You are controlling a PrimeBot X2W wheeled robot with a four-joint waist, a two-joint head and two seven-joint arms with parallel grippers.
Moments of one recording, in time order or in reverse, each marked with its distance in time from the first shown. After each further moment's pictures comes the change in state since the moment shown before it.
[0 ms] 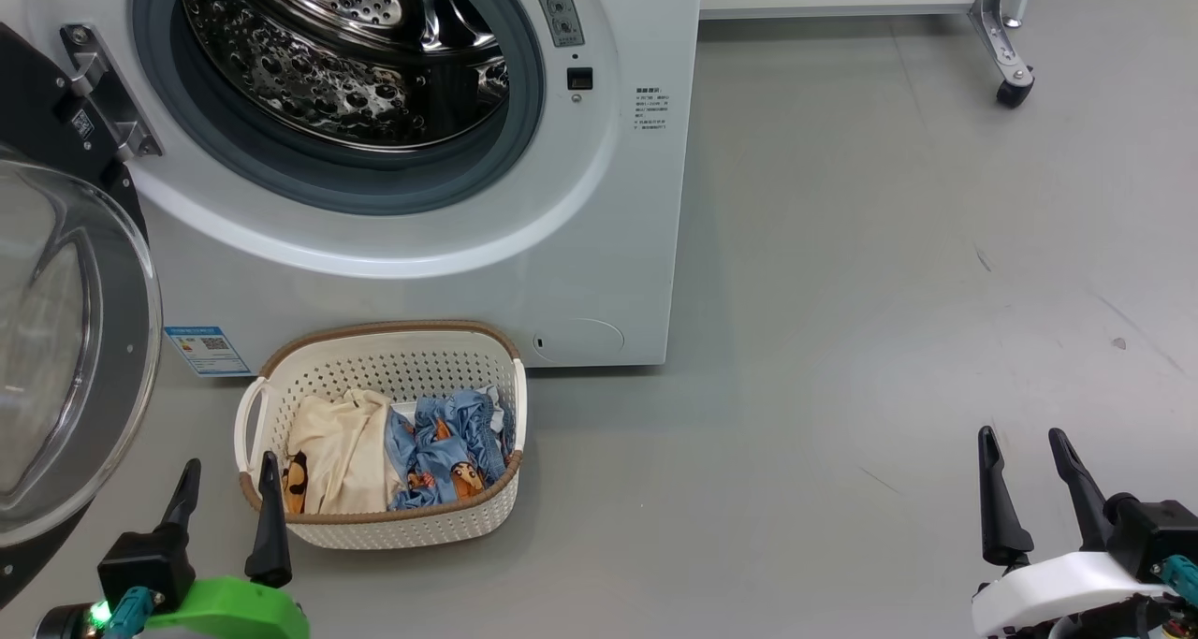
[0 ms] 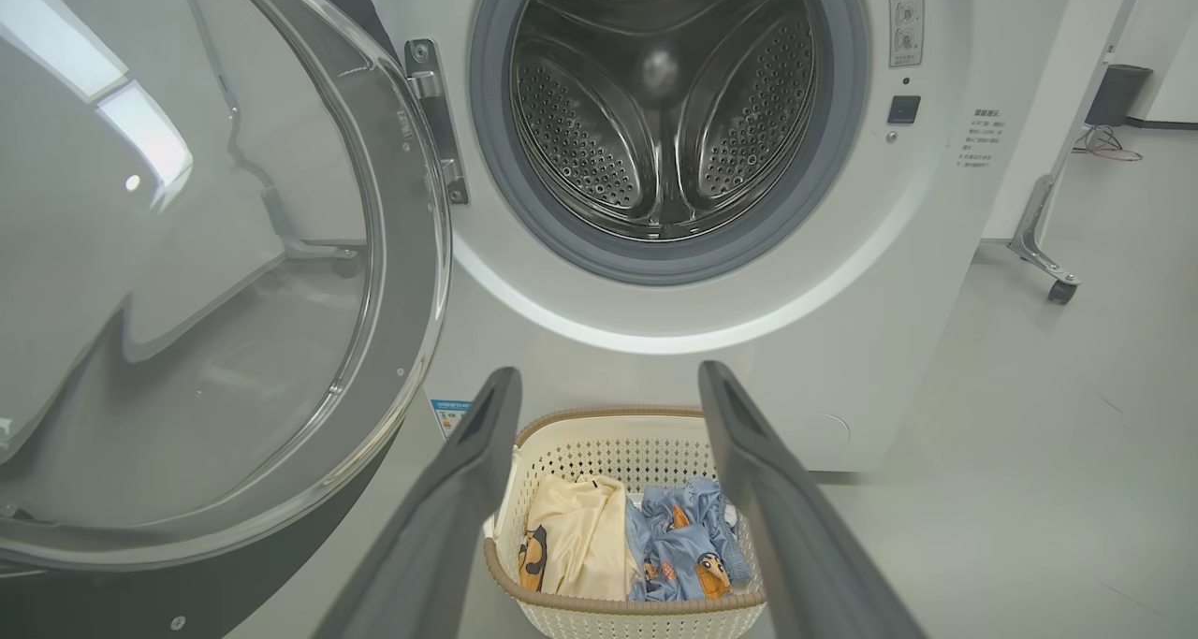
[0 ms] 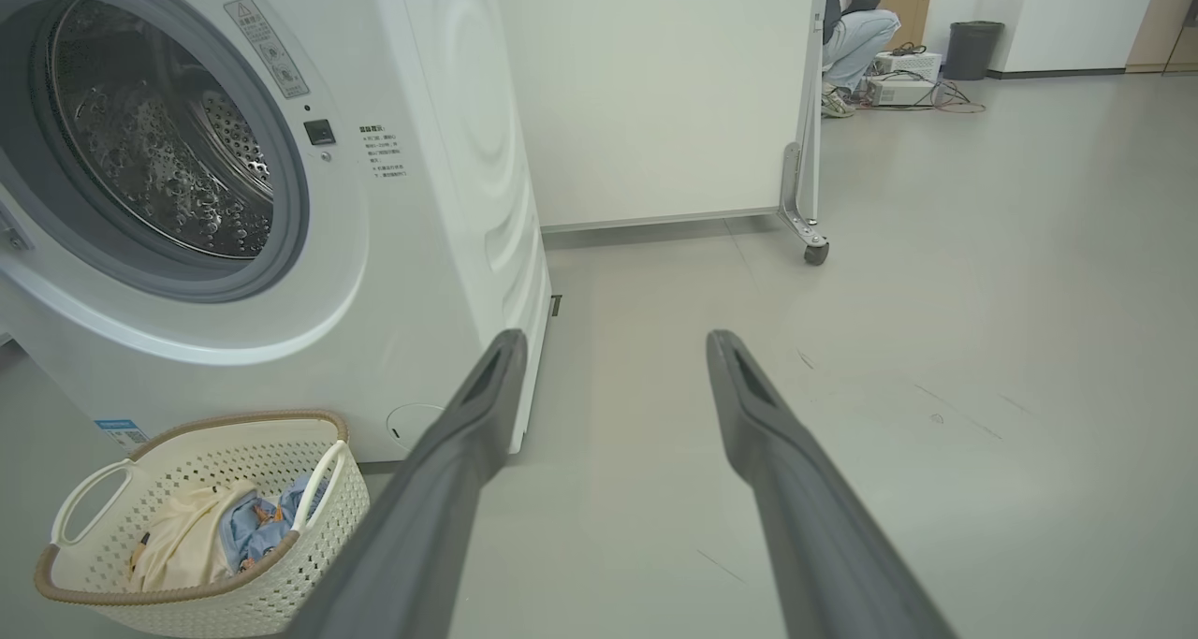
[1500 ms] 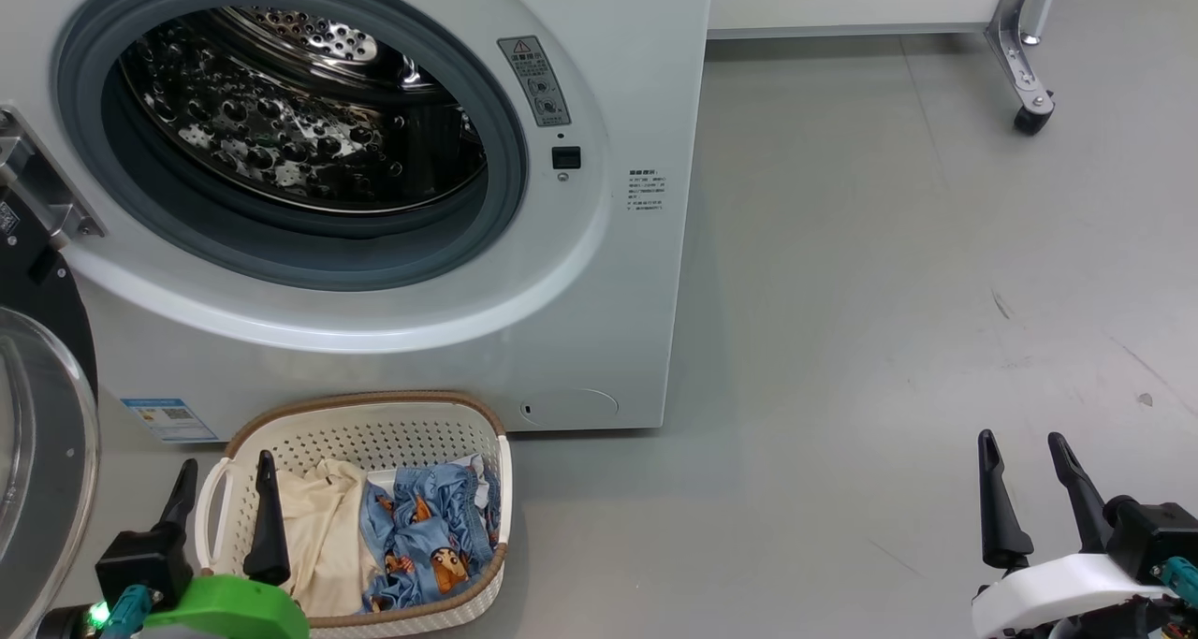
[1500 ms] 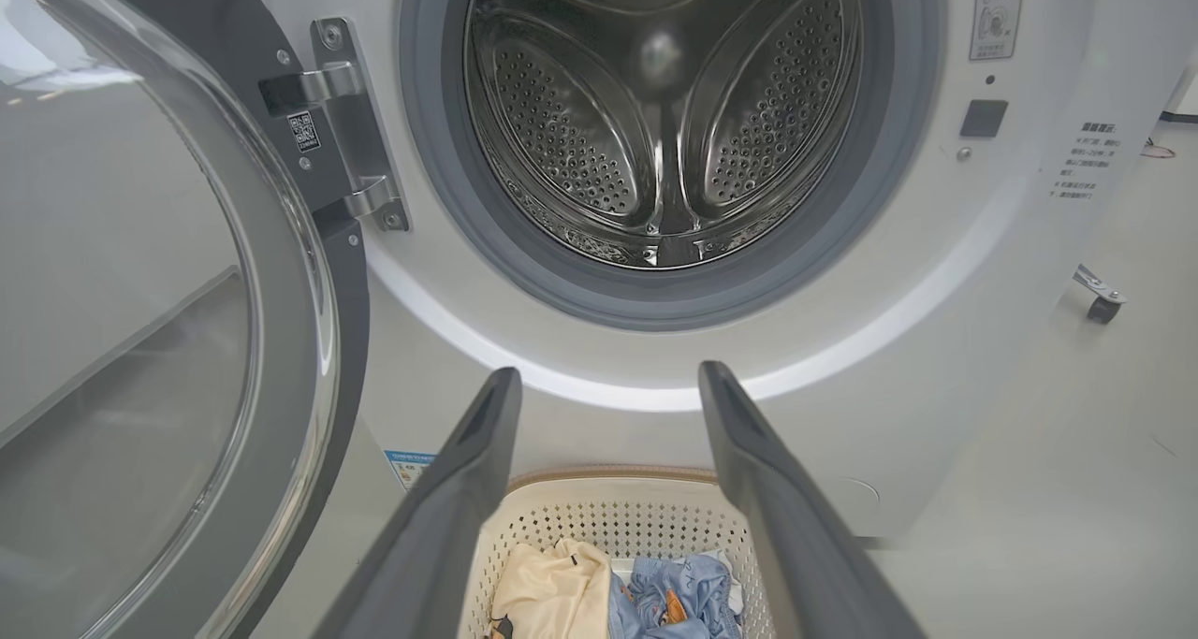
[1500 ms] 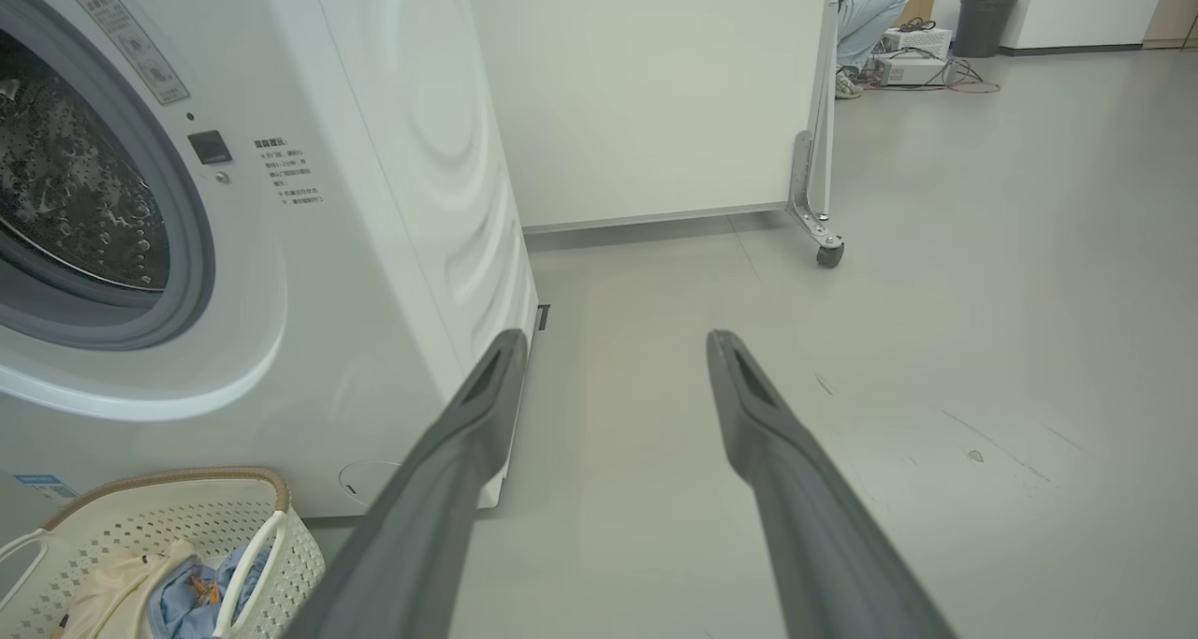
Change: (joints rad) left arm -0.006 -0.006 0.011 0.008 -0.003 0.007 0.000; right arm 0.000 0.003 -0.005 0.012 0.005 0.003 0.000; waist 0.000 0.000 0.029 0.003
